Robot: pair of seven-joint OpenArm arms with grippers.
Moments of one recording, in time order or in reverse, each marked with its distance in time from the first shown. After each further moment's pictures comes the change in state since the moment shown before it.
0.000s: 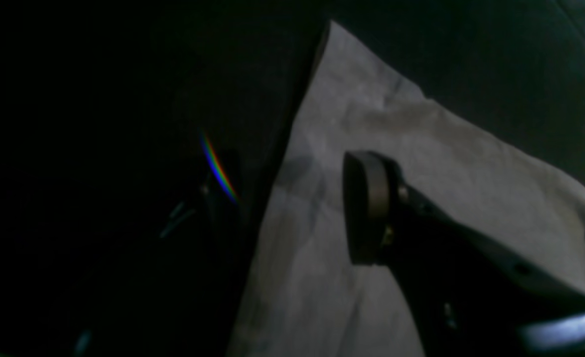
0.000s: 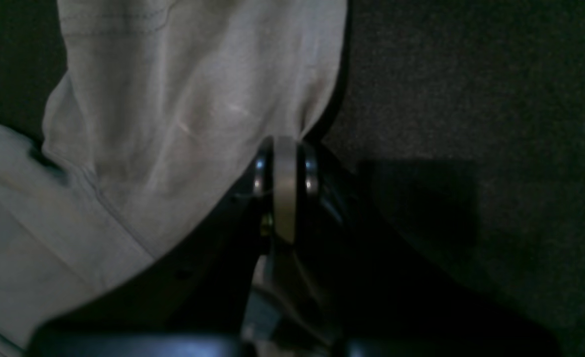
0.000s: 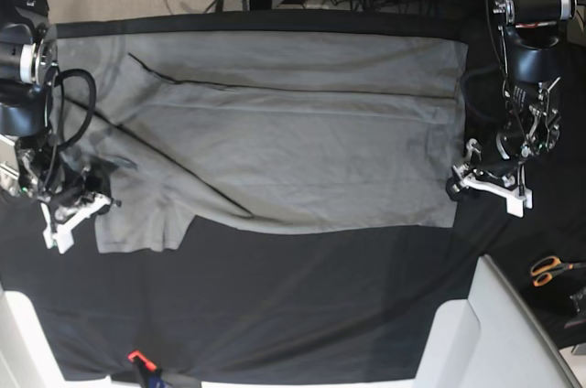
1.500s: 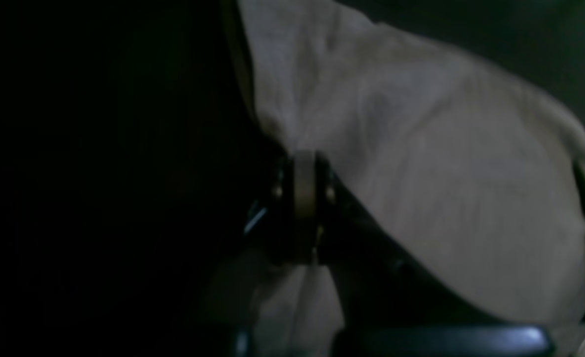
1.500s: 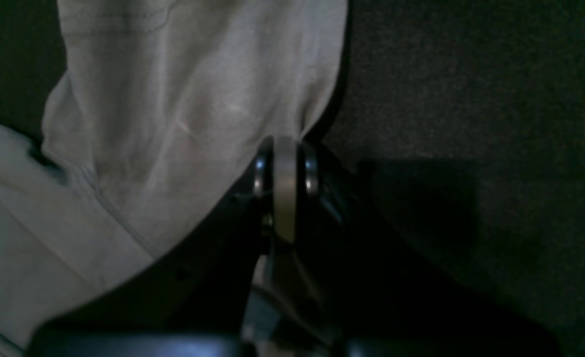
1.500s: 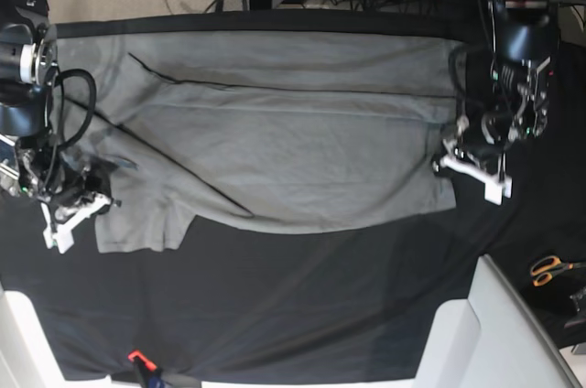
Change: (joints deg) left arm 7.0 1.2 2.7 8.6 -1.7 -0.8 4.4; right arm 0.0 0.0 0.0 0.0 -0.1 0.0 -0.1
